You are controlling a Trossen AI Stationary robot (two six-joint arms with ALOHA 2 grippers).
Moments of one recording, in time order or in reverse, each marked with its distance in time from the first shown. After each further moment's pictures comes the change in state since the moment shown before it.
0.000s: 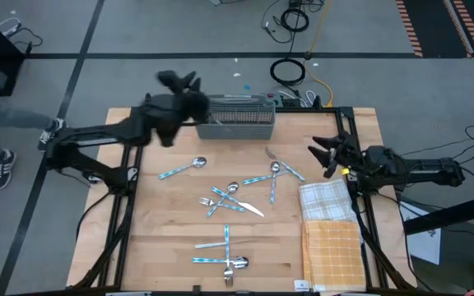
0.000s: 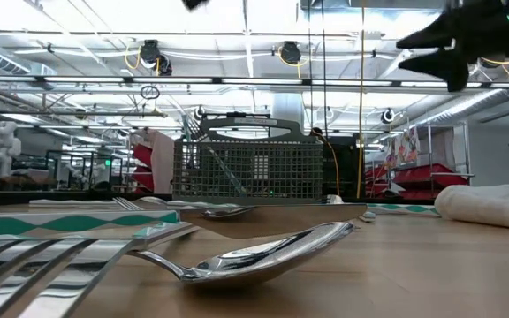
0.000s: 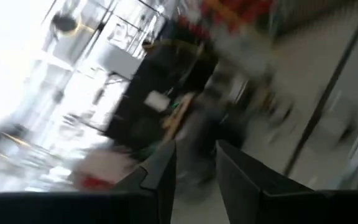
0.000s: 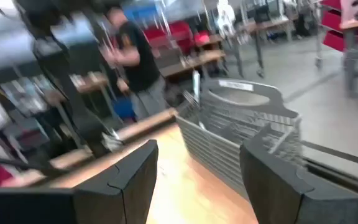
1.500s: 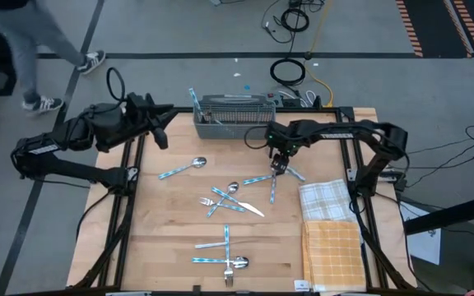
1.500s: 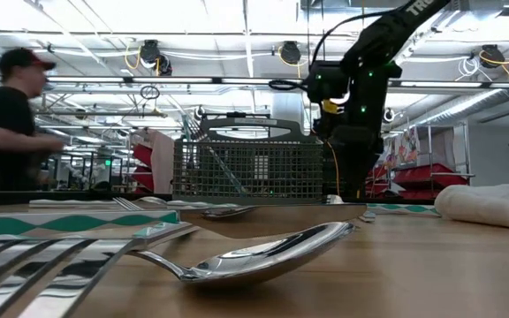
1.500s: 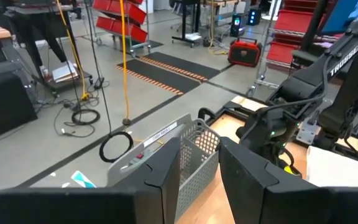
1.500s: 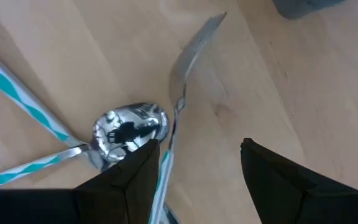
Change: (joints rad) left arm -0.036 -0.409 -0.124 -0.576 0.519 -1.178; right arm -0.410 1.361 0.709 -0.670 -0.454 -0.198
